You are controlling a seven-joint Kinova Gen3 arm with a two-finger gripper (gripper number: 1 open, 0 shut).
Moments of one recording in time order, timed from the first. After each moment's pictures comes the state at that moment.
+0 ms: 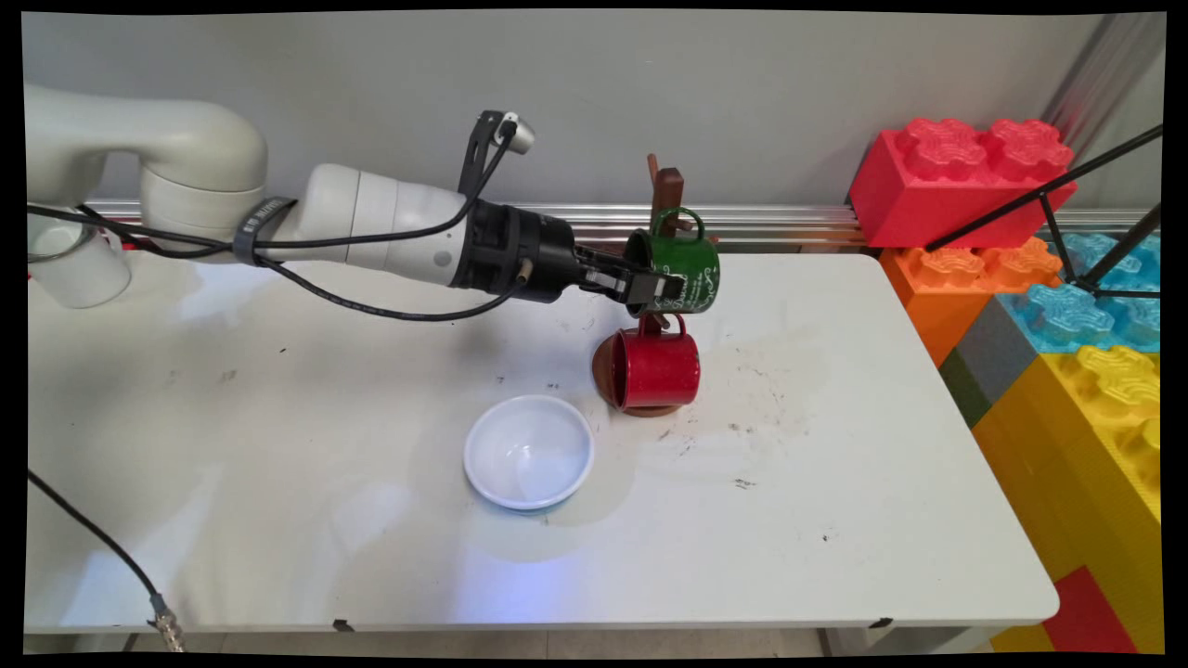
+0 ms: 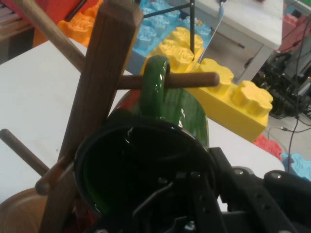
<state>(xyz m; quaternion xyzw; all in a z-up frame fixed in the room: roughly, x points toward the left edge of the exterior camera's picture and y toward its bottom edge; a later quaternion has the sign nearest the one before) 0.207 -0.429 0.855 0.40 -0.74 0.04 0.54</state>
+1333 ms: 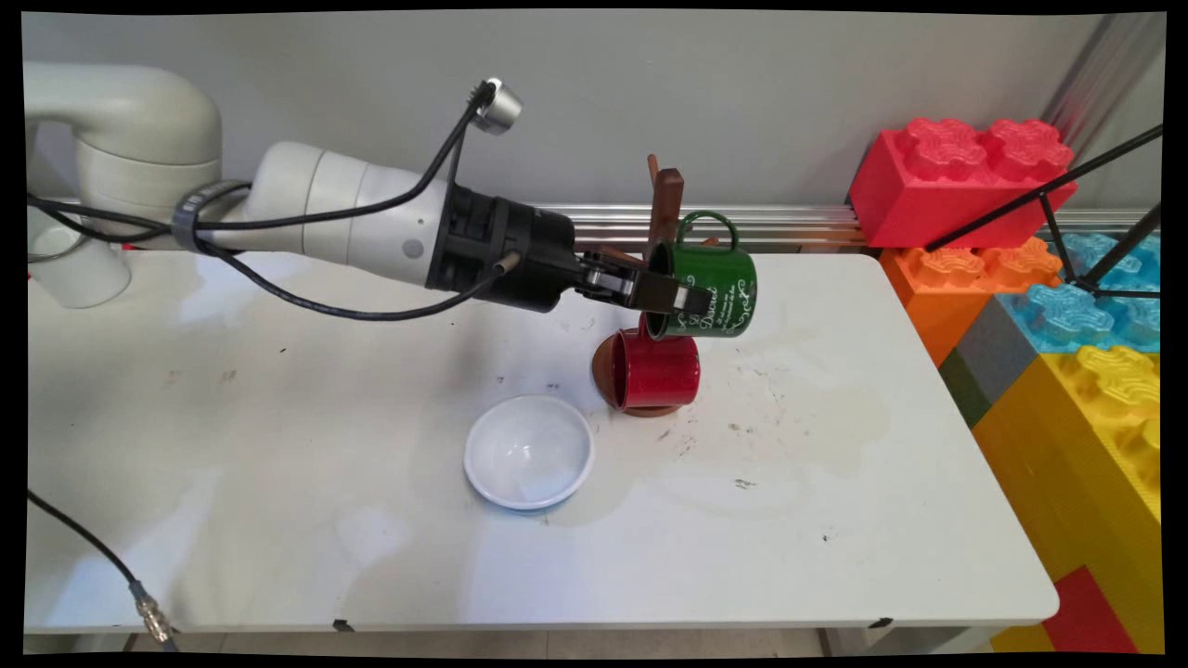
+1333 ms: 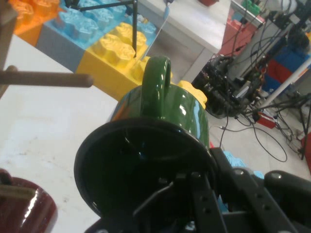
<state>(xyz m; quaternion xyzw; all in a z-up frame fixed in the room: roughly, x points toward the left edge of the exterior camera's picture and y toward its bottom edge) 0.195 -0.393 0.892 0.39 -0.73 -0.03 0.56</state>
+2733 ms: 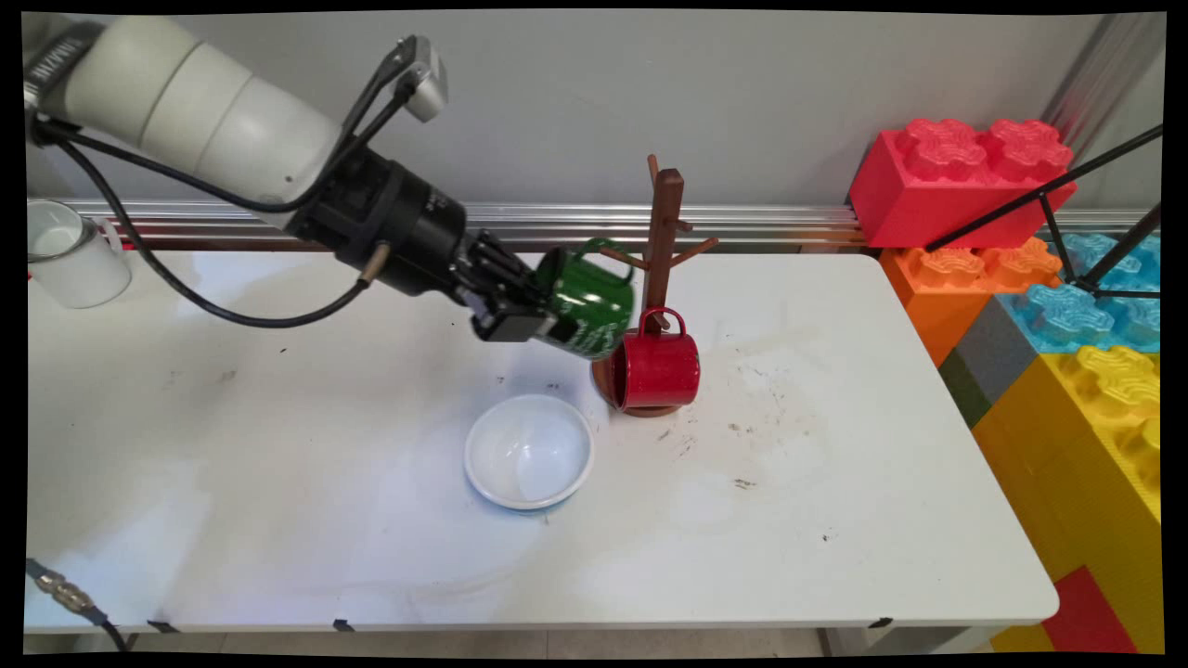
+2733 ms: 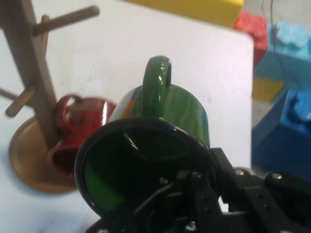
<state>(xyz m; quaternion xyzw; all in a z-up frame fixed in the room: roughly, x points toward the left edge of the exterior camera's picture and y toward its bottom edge) 0.243 -0.368 0.963 0.28 -0.88 0.05 0.38</state>
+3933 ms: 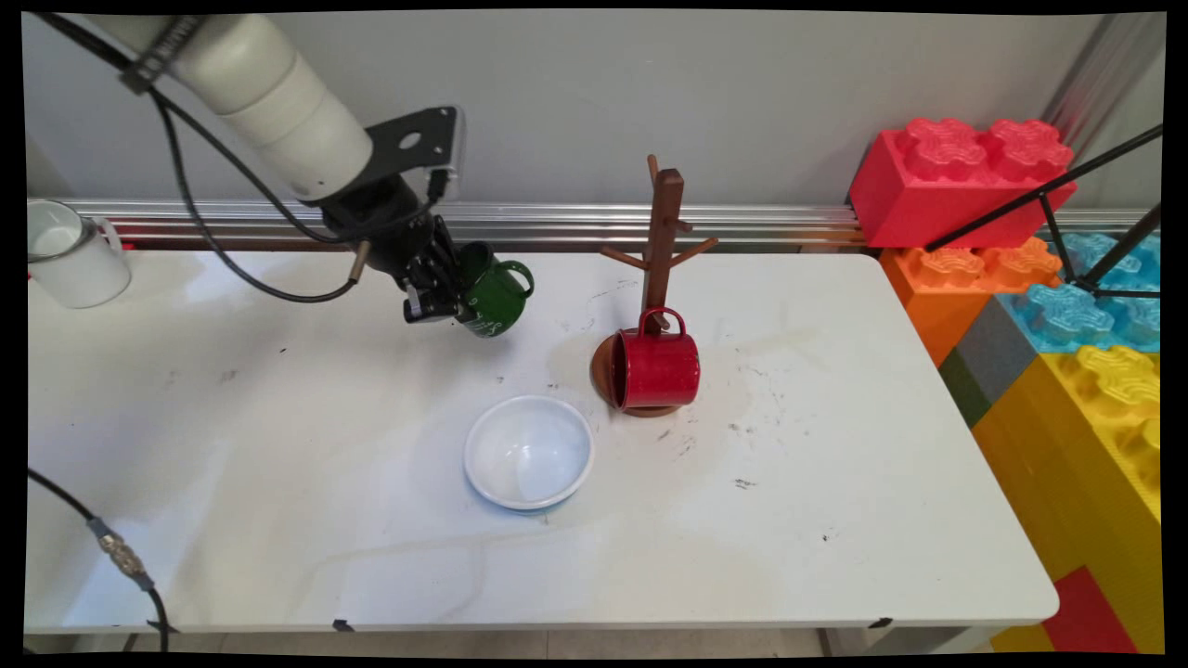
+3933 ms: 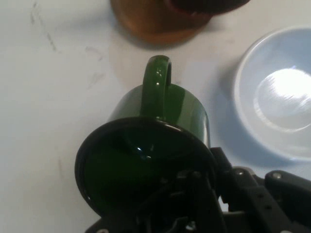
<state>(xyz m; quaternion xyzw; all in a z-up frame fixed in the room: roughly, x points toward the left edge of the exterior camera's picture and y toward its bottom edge) 0.273 -0.447 0.932 0.17 -0.97 0.12 0.13</state>
